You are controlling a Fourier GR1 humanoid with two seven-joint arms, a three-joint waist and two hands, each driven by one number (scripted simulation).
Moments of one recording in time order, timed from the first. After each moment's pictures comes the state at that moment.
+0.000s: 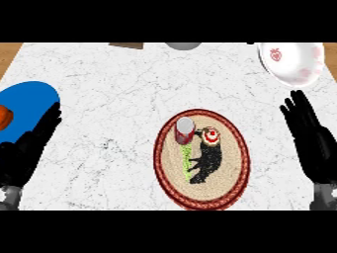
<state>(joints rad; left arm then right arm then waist) -0.04 0.57 -0.25 -1.53 0.24 0.18 0.08 -0.04 -0.35 0.12 -1.66 -0.38 -0.21 0.05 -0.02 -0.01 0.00</state>
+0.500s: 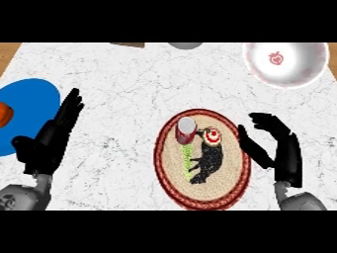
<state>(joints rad) -0.13 0.41 -0.26 -1.55 0.24 0.25 0.04 -0.09 -0.28 0.30 -1.50 0.10 -0.64 0.17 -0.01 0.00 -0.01</state>
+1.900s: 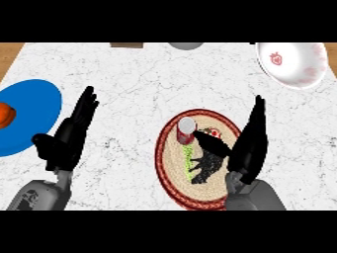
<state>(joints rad) -0.17 0.29 -0.27 -1.52 0.20 0.29 0.04 -0.23 0.00 0.39 -1.56 1.02 -0.75 1.04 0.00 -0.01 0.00</state>
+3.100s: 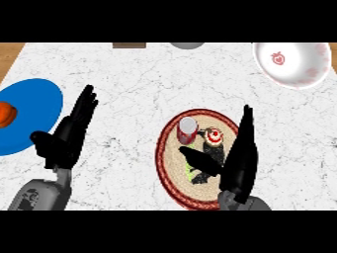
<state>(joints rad) -0.16 0.24 -0.20 -1.52 0.14 0.22 0.05 -0.16 0.00 0.52 -1.66 0.98 -0.74 1.07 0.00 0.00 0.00</state>
